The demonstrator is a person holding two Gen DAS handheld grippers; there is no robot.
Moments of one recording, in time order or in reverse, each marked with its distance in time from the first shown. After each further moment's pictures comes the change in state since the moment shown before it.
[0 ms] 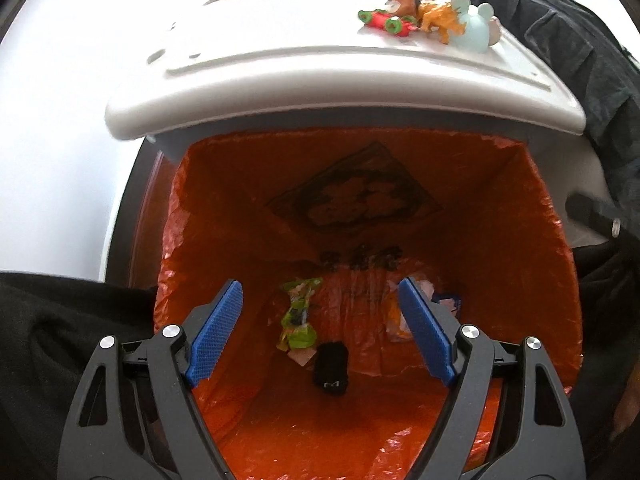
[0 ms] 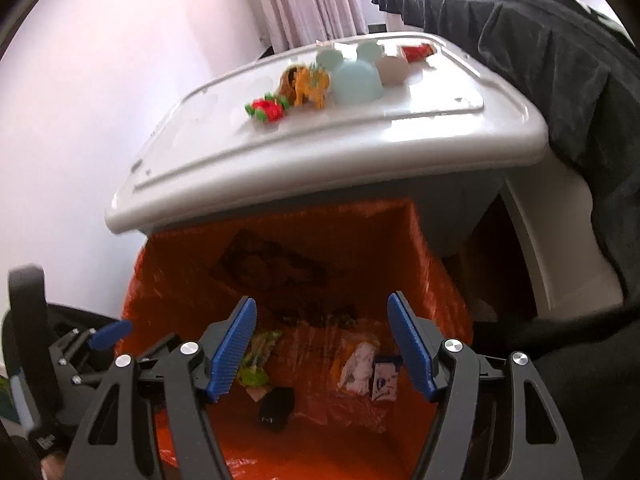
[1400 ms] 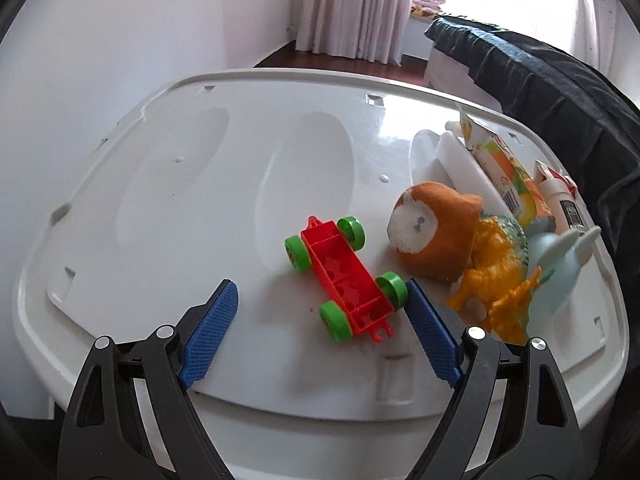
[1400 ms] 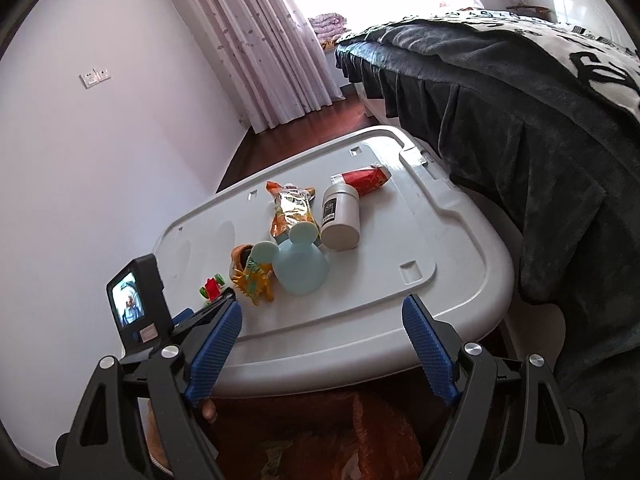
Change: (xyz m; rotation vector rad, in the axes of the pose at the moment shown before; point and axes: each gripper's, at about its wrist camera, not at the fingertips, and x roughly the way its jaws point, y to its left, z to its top) left arm 0.090 -0.040 0.222 -0.217 -0.237 0.074; right arm -0.028 -0.082 0.134 0.158 -0.226 0.051
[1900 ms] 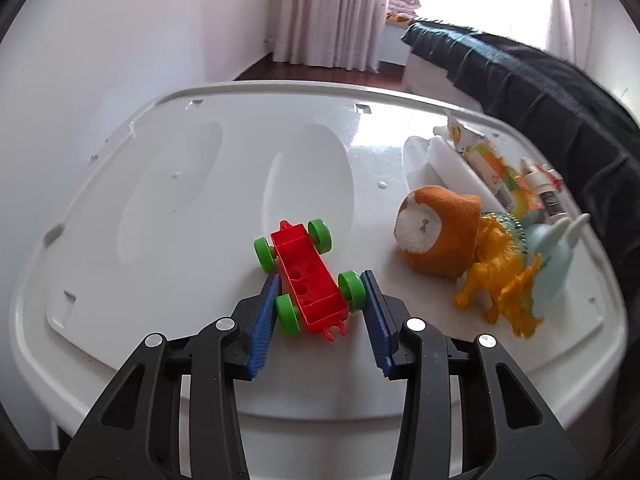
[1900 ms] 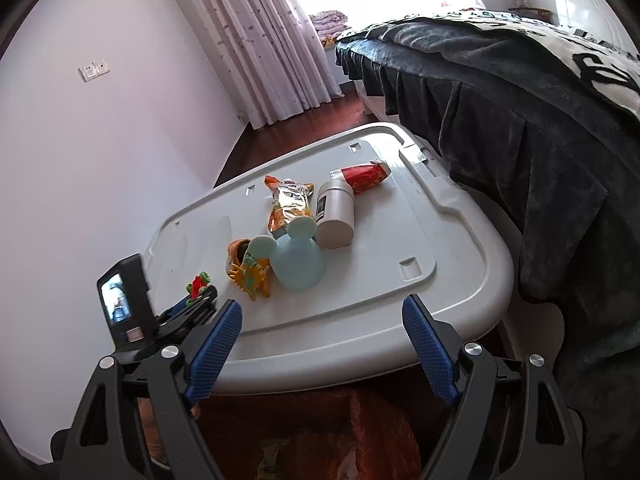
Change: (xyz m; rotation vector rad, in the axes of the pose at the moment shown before) left arm -0.005 0.020 0.001 0.059 -0.041 -0.105; right arm 0.006 0.002 -0.002 -0.017 0.008 -0.013
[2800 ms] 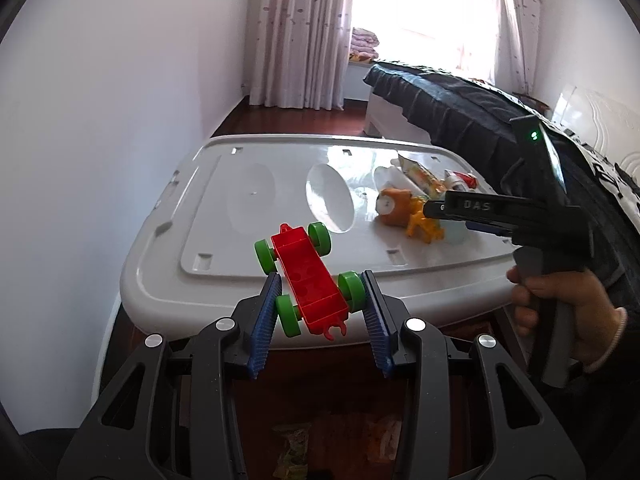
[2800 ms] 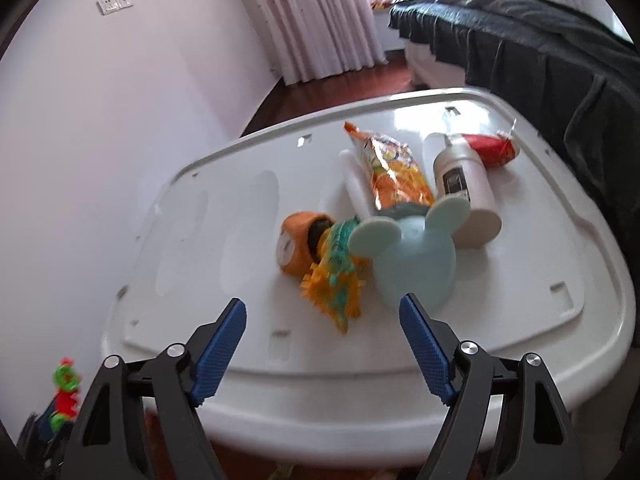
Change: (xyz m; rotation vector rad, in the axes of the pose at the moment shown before) left arm -0.171 0.058 -0.057 0.091 -0.142 -0.088; right arm 0.125 0.095 0.006 -0.128 0.116 0.019
